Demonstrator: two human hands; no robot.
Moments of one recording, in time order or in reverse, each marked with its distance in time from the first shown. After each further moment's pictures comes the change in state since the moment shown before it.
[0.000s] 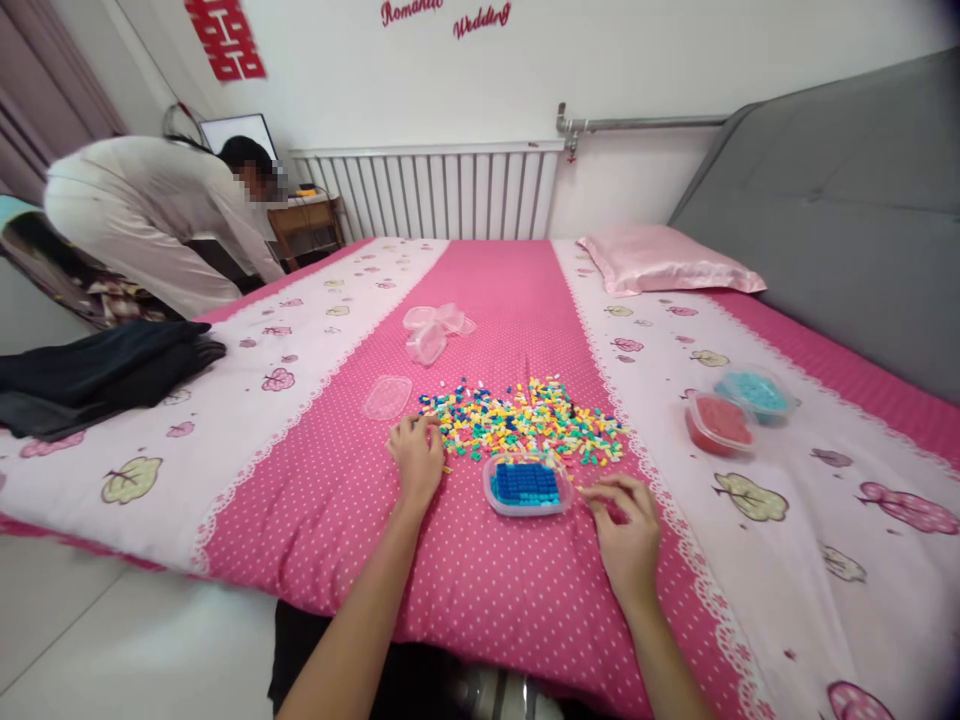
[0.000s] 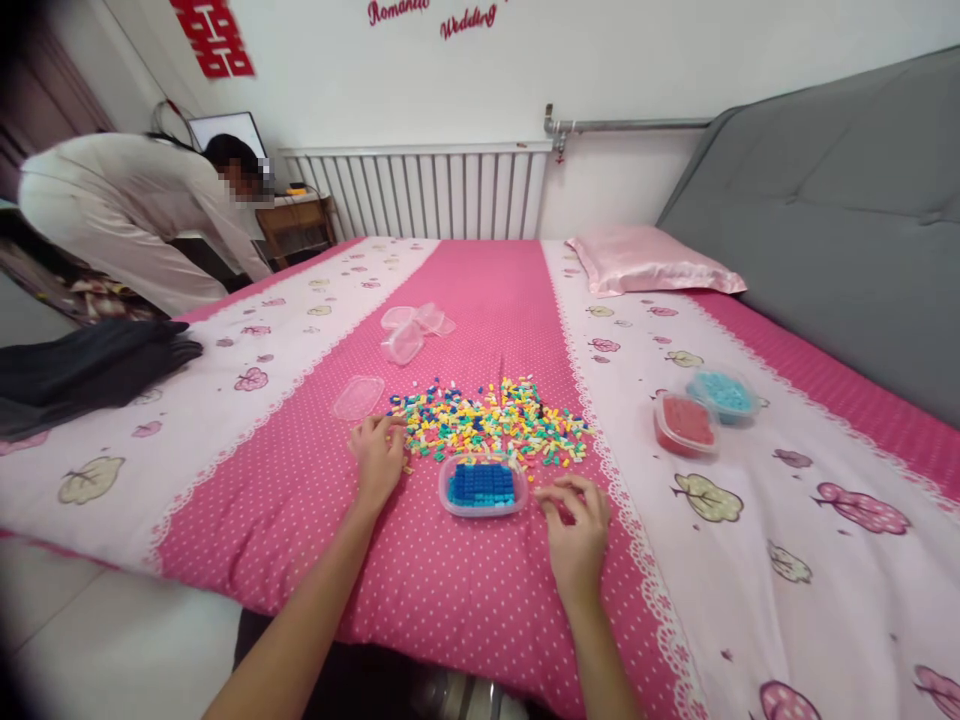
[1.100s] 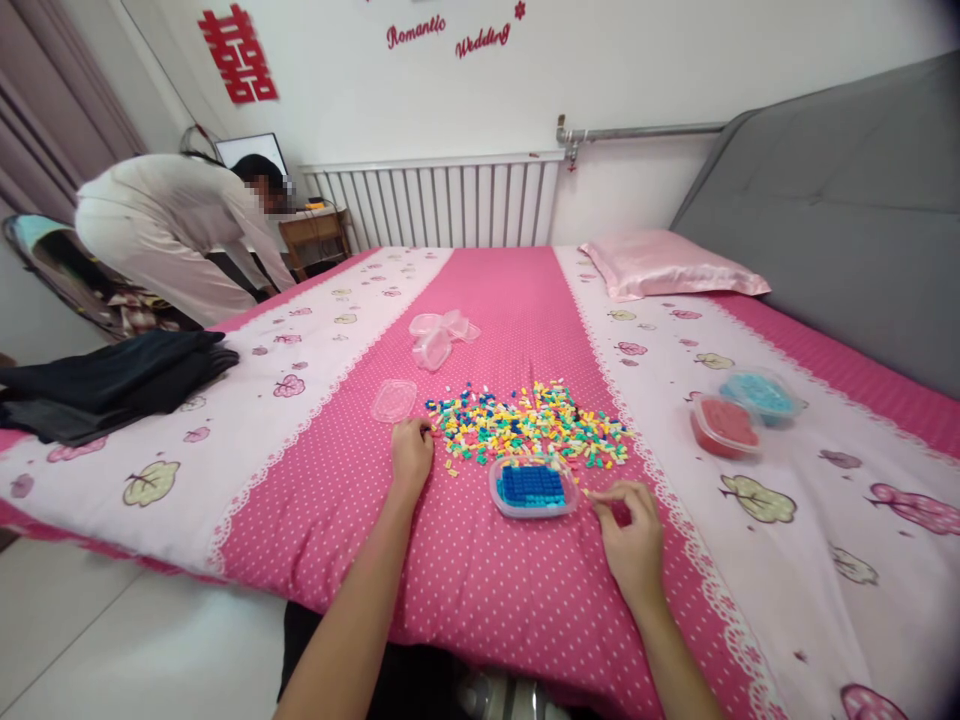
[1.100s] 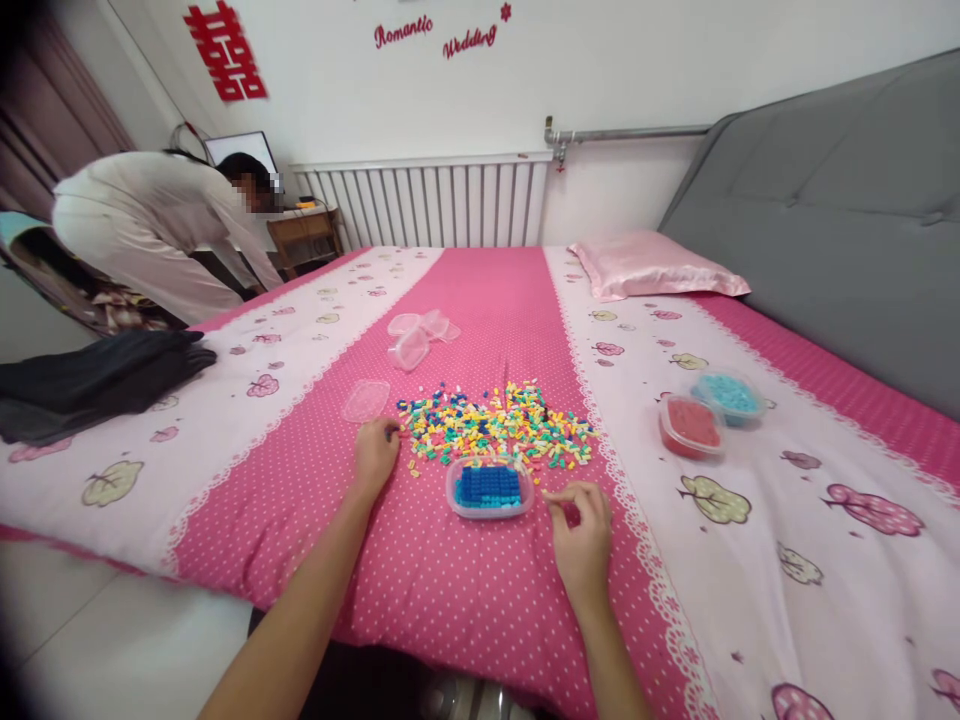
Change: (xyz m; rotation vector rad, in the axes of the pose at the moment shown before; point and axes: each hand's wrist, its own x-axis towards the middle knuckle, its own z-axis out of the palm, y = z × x) left_hand 0.027 -0.042 0.010 0.080 -0.104 0.056; right_hand -0.001 0.002 0.000 0.027 -0.040 0.067
